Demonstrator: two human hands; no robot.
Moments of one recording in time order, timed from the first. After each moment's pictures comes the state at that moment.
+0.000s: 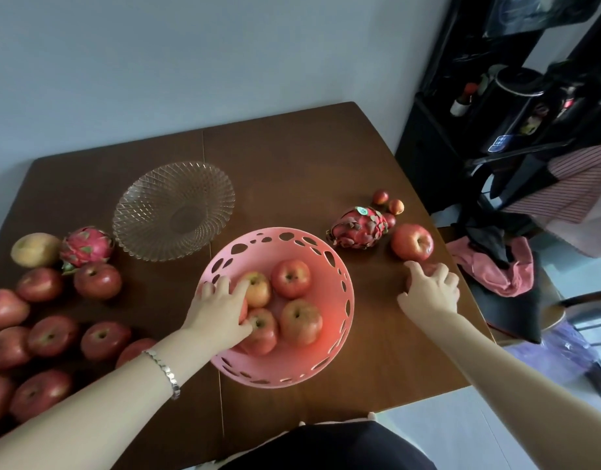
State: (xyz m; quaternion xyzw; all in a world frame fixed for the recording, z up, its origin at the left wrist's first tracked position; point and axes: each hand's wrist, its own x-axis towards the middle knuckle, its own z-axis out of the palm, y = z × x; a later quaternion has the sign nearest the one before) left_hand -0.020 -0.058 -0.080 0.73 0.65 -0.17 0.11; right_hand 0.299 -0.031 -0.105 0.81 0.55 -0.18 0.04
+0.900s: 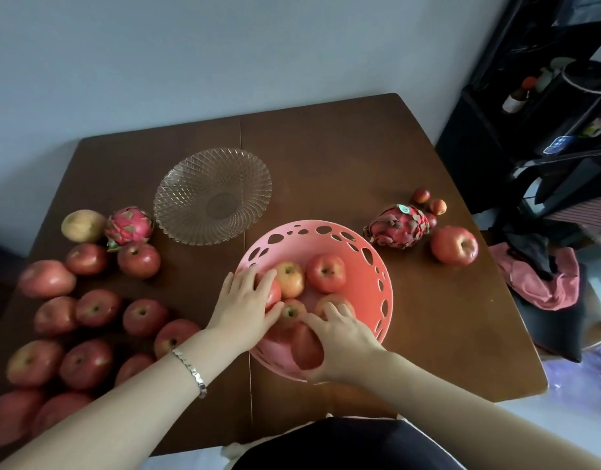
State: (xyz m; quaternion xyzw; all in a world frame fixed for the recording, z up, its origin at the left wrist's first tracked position) left_hand -0.035 -0.074 -0.085 0.74 0.66 -0.04 0.09; right_hand 0.149 -0.088 -0.083 0.49 0.82 -0.29 0.08
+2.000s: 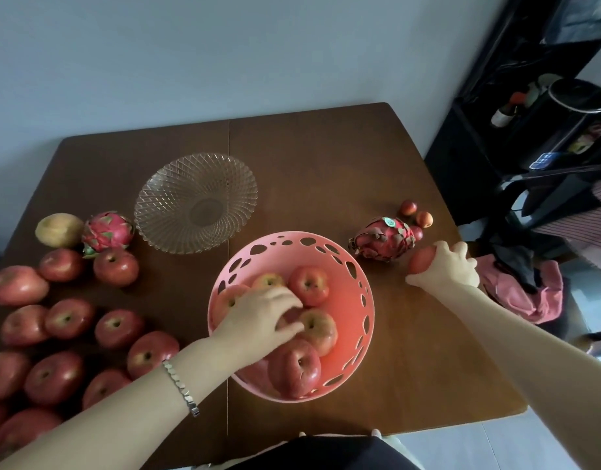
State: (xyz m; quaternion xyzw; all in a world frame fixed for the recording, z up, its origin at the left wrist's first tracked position) left_hand 0.003 -0.062 -0.063 0.77 0.57 0.09 0.26; right_hand 0.303 0.045 -0.102 0.82 0.54 -0.19 0.02
